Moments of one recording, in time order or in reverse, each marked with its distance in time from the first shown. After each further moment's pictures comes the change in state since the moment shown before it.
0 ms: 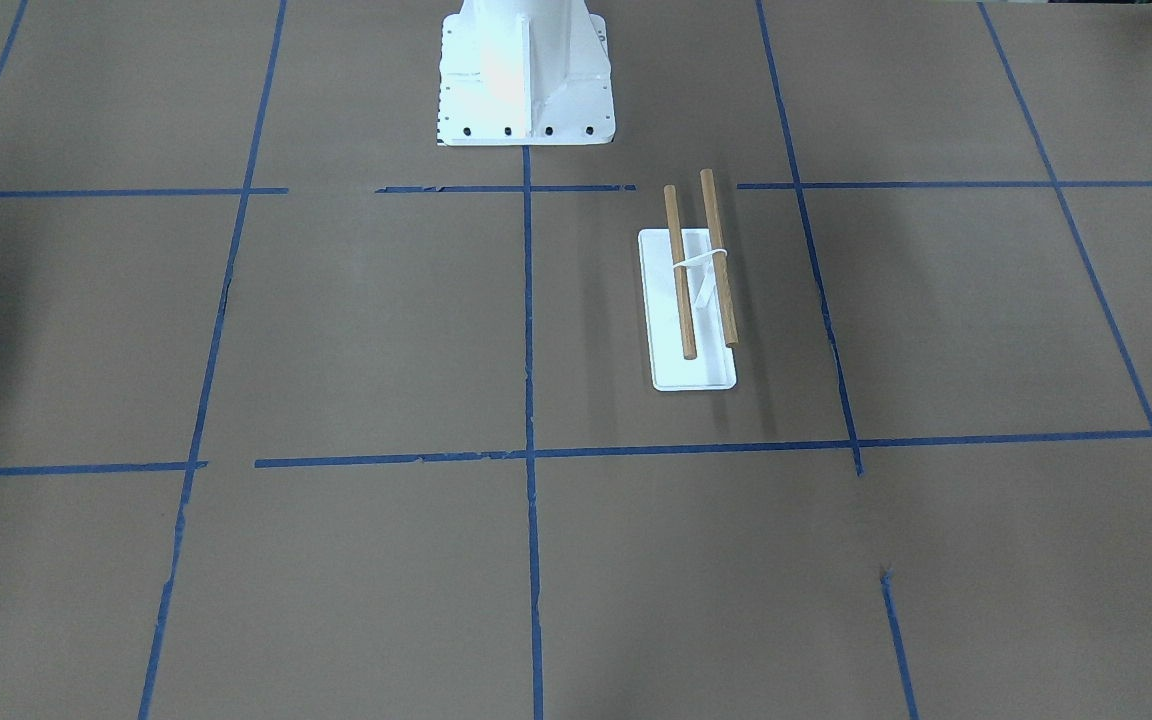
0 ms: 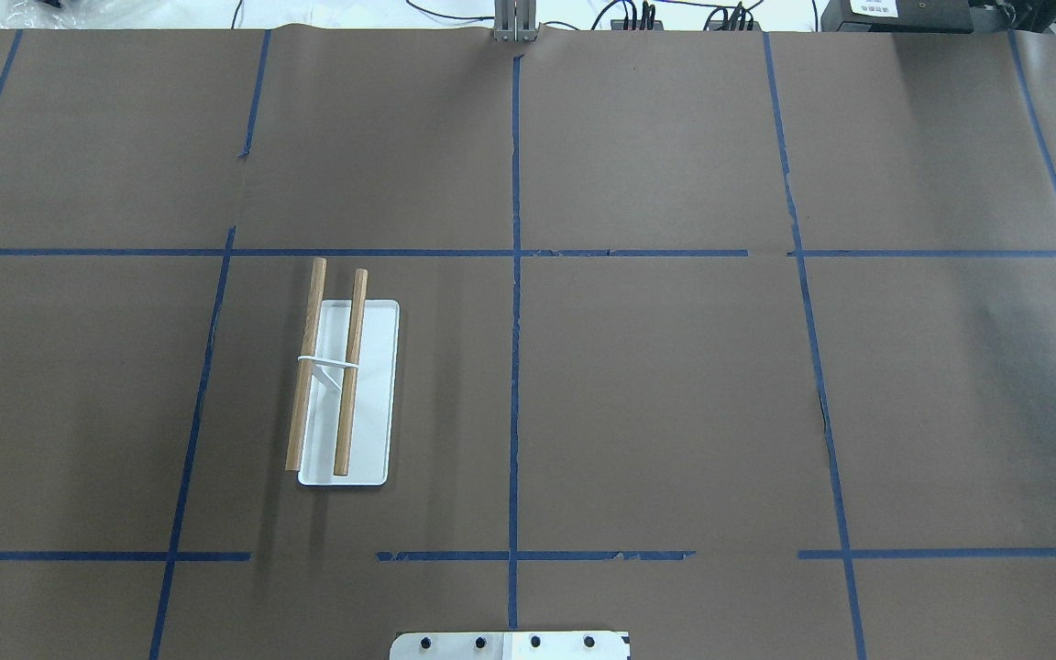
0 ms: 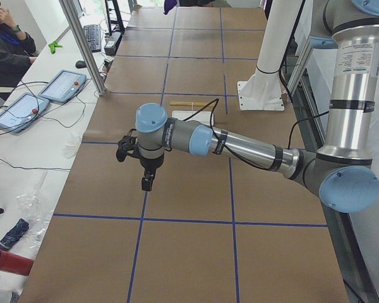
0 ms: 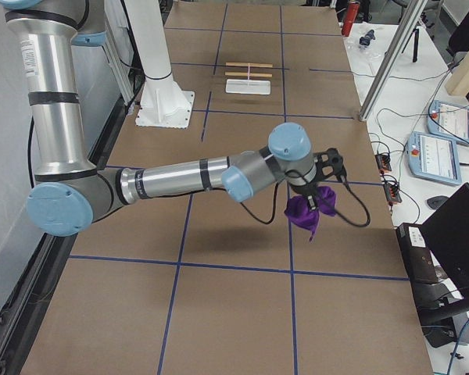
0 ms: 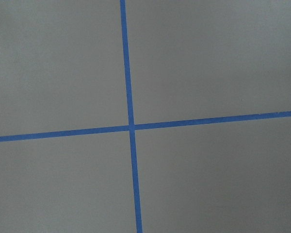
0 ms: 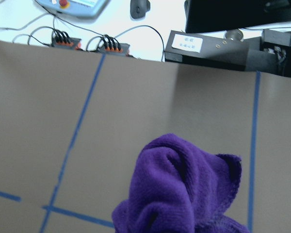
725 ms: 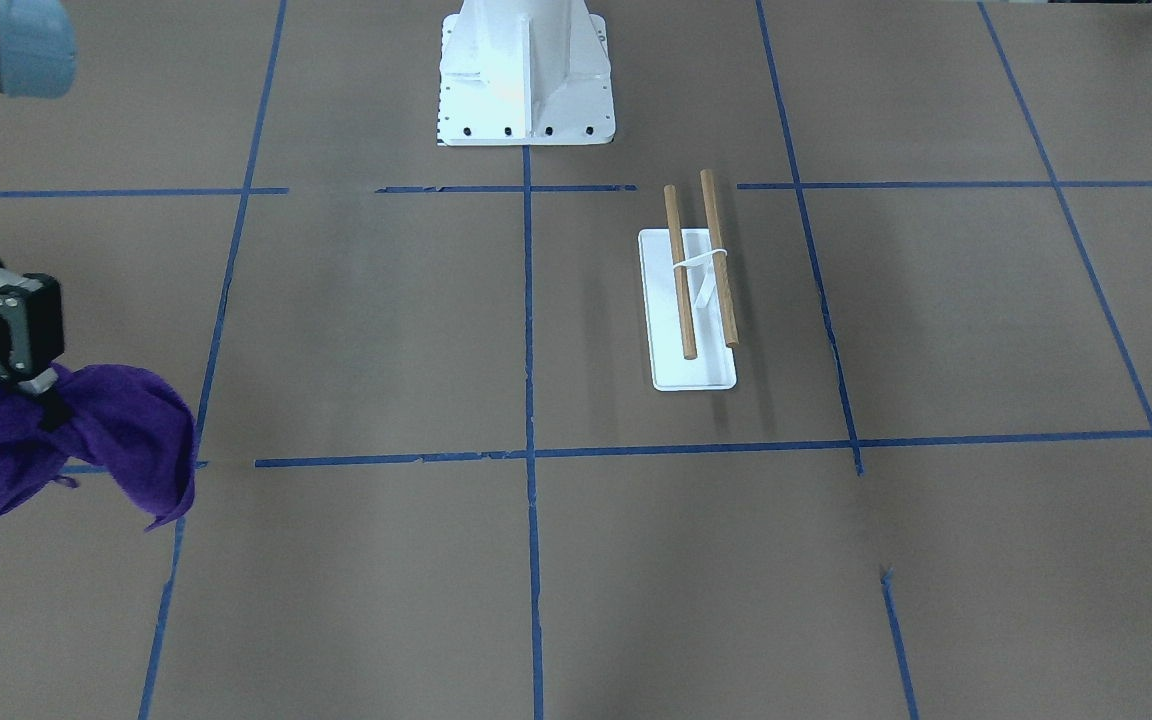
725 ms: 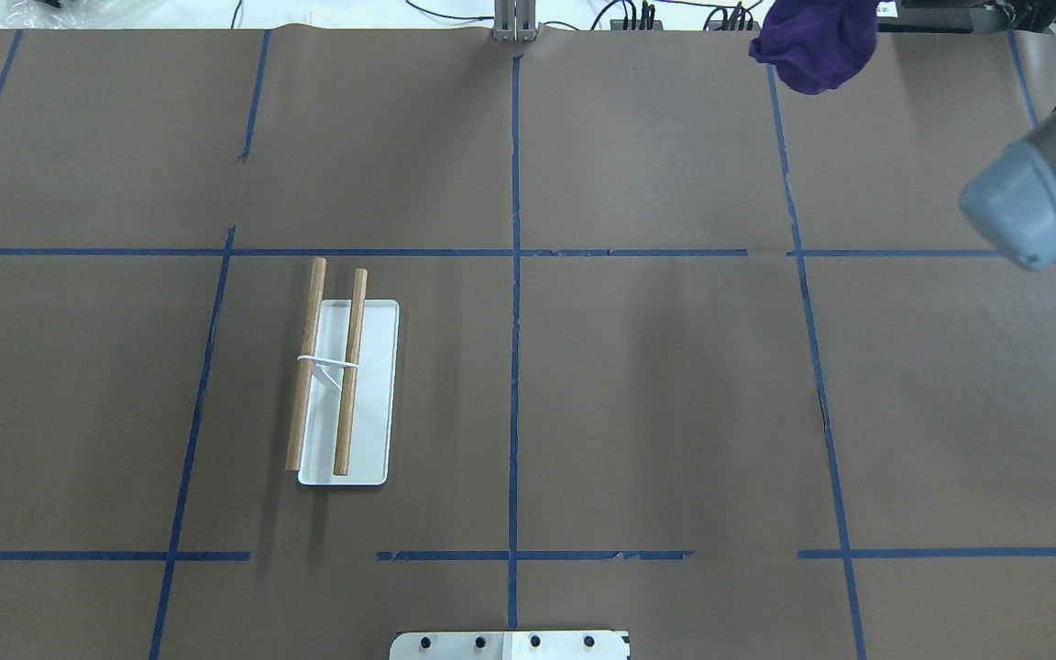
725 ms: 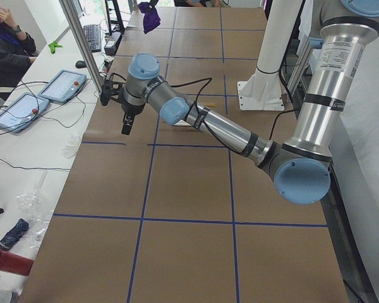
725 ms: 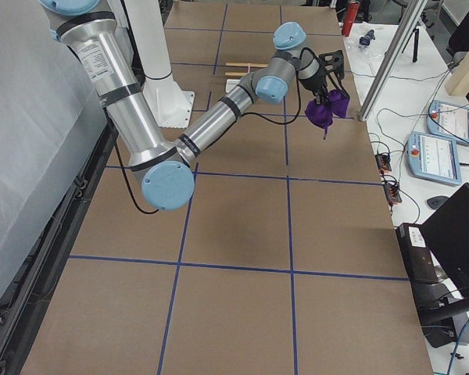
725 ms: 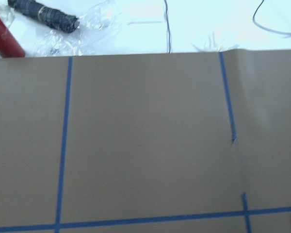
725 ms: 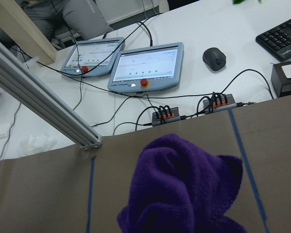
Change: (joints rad) left arm 0.146 -0.175 0.000 -0.432 0.001 -0.726; right arm -0.489 0.301 0.194 -0.007 -0.532 0.878
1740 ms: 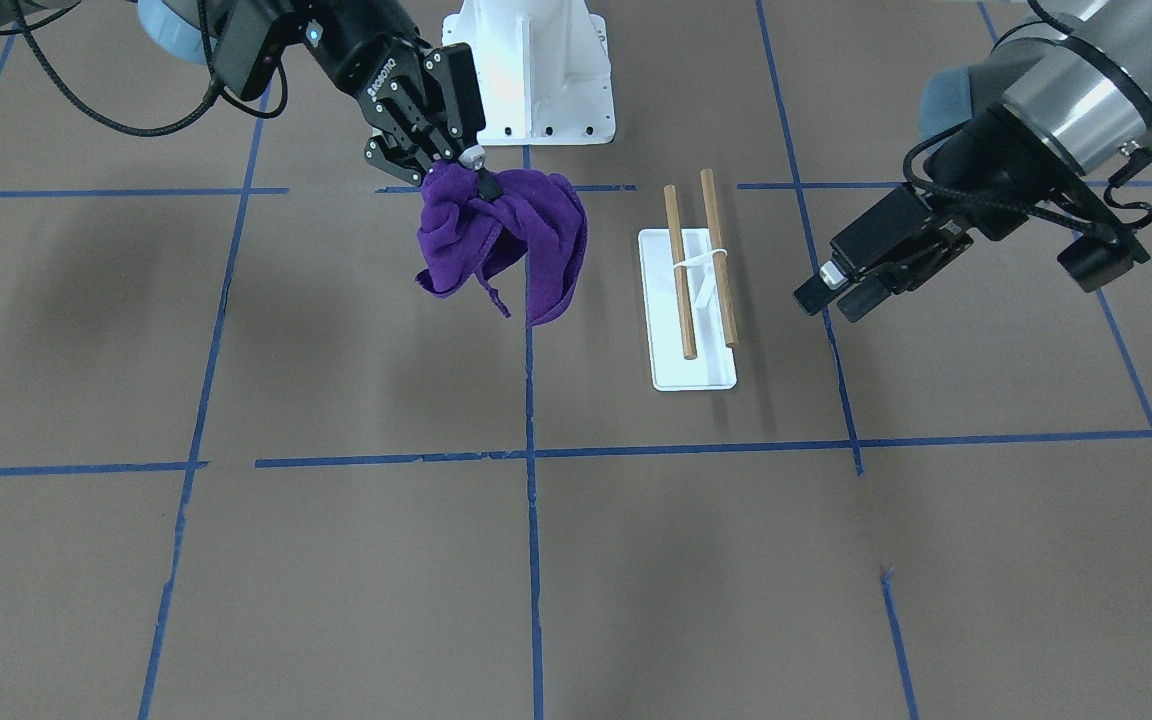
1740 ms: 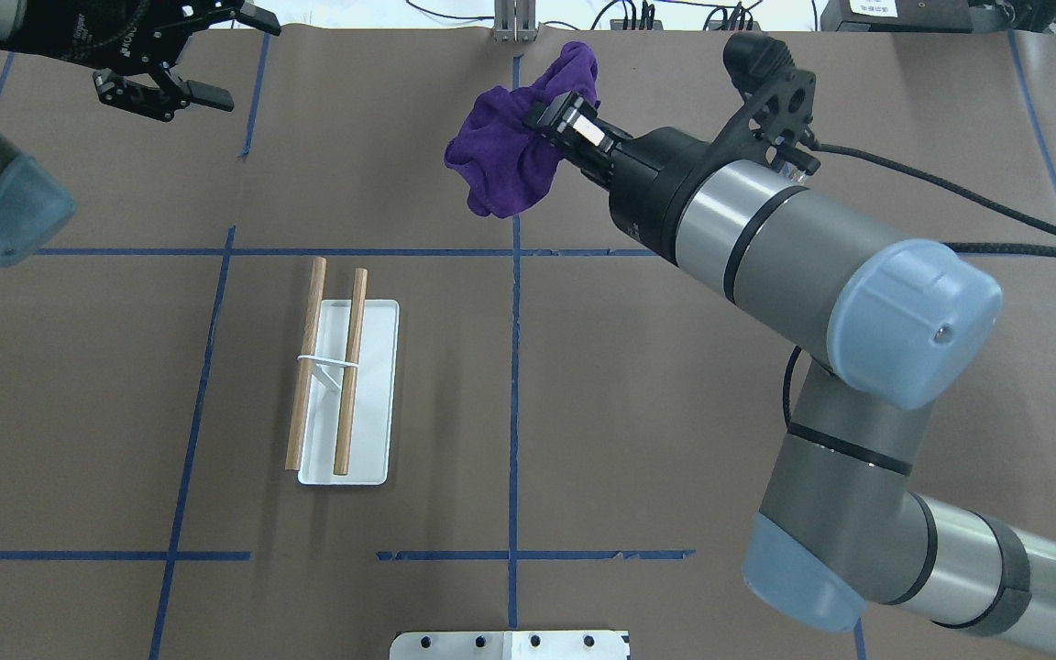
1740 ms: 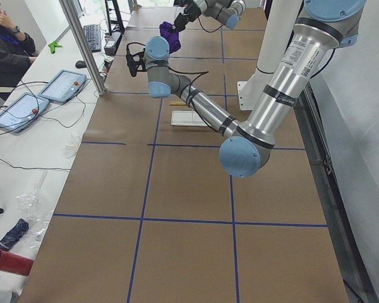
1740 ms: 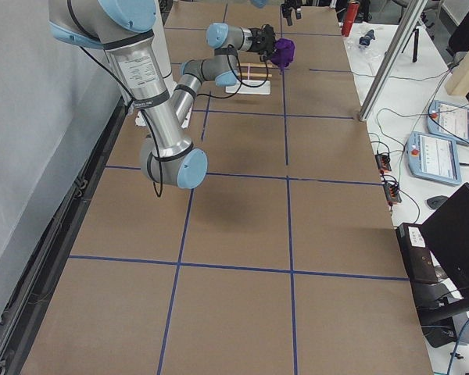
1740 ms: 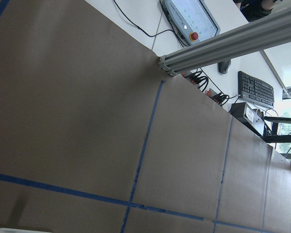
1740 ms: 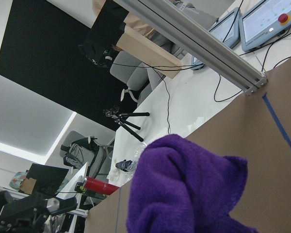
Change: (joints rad) left arm 0.318 -0.266 0.115 -0.457 0.005 -1.007; right arm -0.561 0.035 0.097 0.407 -0.623 0.414
